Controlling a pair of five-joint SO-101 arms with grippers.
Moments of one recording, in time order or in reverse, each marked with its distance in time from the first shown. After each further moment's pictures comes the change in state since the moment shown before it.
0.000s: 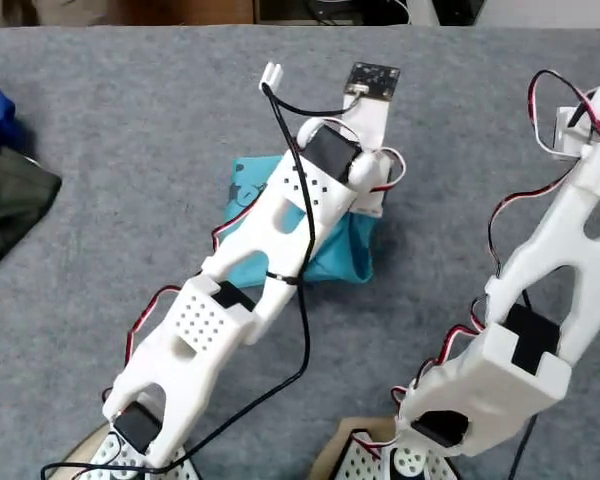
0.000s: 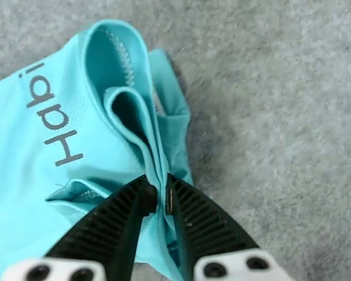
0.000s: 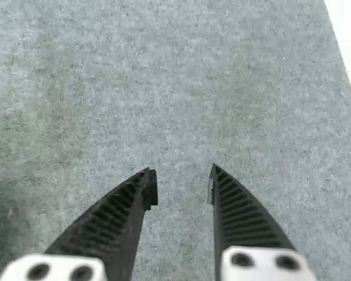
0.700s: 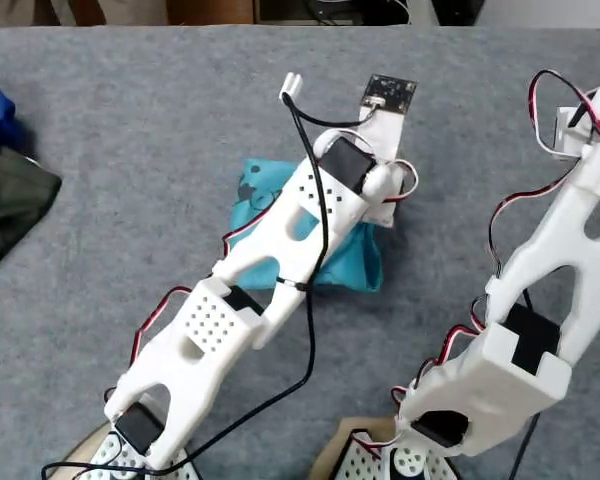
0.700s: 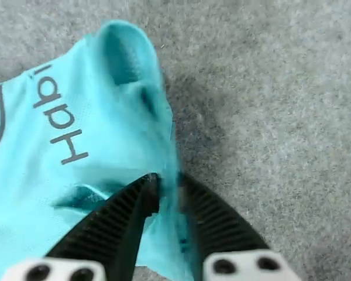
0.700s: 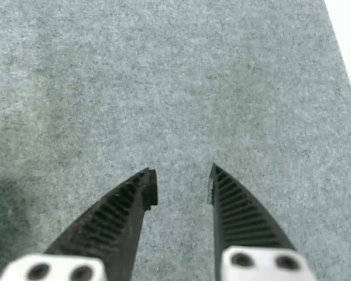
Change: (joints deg) left arm 1.9 3.1 0.0 -1.8 0.0; right arm 0.0 0.0 0.0 0.0 0.0
